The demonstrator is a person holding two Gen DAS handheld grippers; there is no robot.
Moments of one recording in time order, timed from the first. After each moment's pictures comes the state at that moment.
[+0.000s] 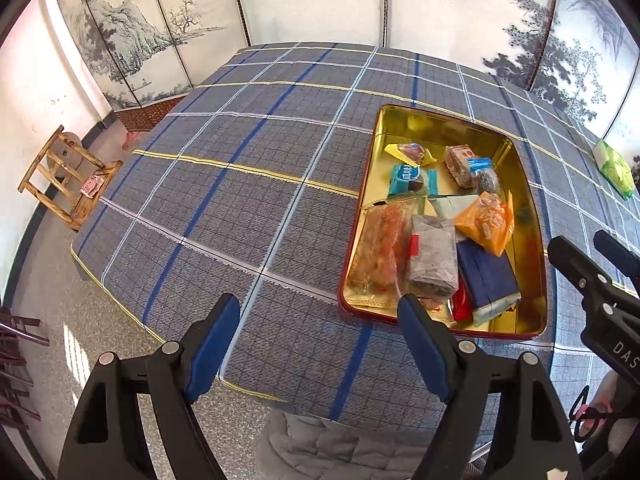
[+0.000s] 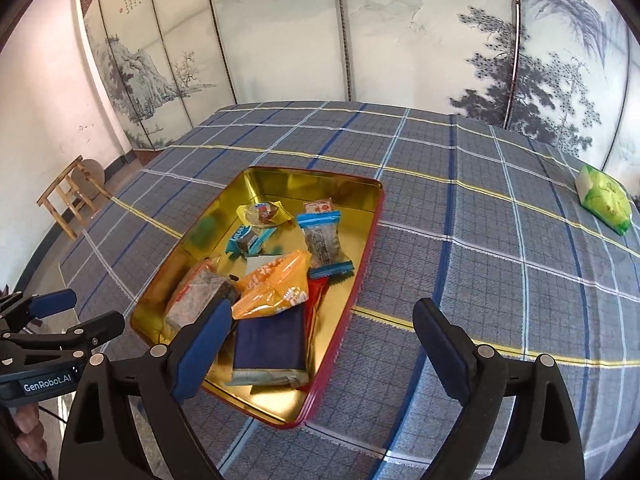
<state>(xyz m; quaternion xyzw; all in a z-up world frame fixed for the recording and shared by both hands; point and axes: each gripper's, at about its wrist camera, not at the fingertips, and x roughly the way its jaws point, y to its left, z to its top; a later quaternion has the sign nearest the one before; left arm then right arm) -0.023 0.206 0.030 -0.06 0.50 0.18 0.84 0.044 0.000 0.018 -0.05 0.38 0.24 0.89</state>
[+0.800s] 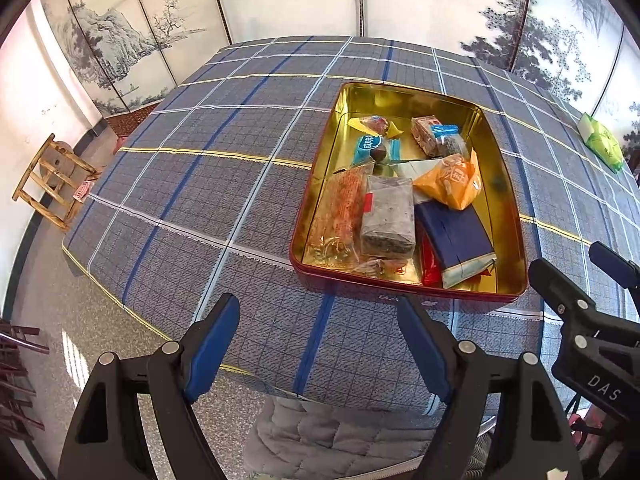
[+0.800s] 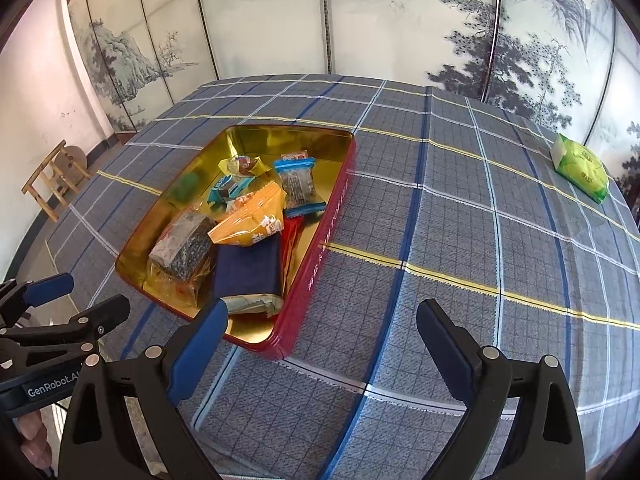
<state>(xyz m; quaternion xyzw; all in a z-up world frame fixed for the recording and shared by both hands) -0.035 0.171 0.017 -0.04 0.51 0.16 0.85 0.016 -0.019 0.000 -0.07 0.42 0.21 0.88</state>
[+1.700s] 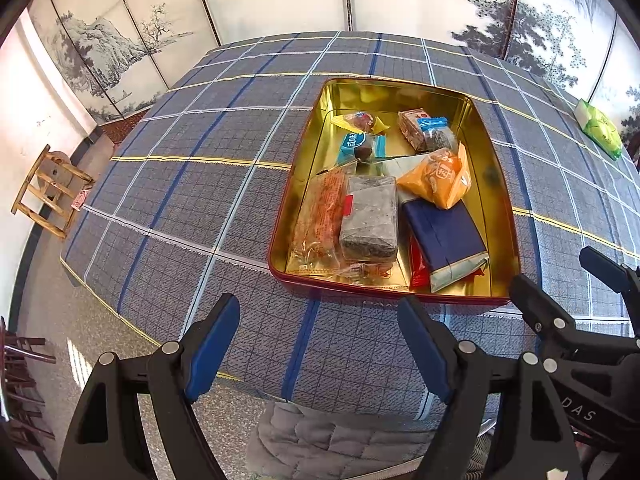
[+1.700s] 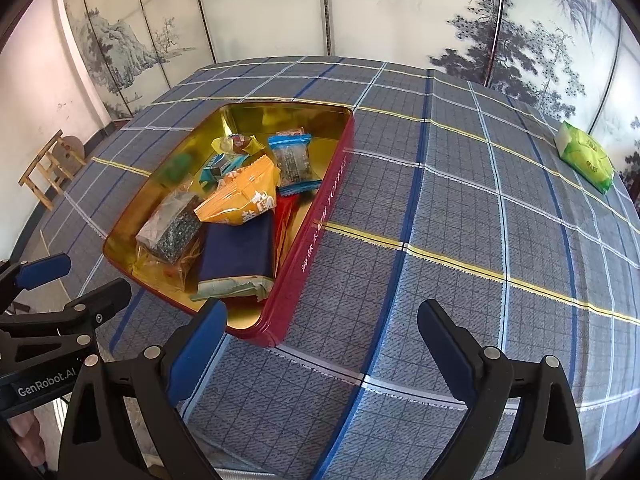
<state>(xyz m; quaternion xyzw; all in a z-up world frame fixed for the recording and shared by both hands) -0.023 0.158 0.013 -0.03 0.52 0.15 0.84 0.019 -0.020 -0.014 -0.08 0.44 0.21 0.87</state>
